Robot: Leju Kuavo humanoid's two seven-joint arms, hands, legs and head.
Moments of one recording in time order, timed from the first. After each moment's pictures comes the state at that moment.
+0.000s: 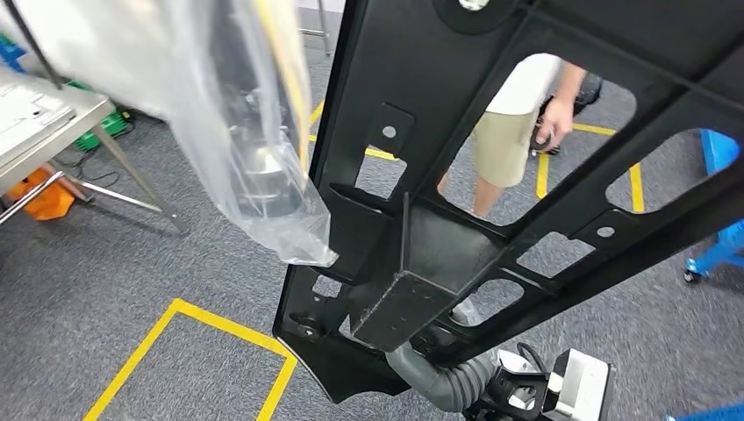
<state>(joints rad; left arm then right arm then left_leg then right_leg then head) -0.13 -0.06 -1.13 -0.23 0.63 0.37 -0.11 -0.20 -0.39 0.70 -2.23 -0.33 -0.24 -0.15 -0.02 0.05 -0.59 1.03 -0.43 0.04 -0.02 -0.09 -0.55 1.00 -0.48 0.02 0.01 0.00</state>
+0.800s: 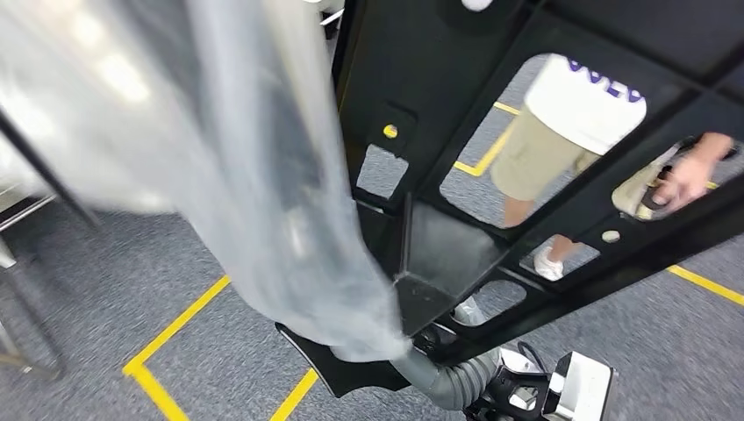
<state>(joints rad) -0.13 -0.05 -1.13 -0.23 0.63 0.37 -0.10 -0.19 -0.39 0.69 -2.23 -0.30 -0.25 -0.14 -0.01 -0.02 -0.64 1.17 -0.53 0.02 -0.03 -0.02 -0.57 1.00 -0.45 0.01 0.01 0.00</state>
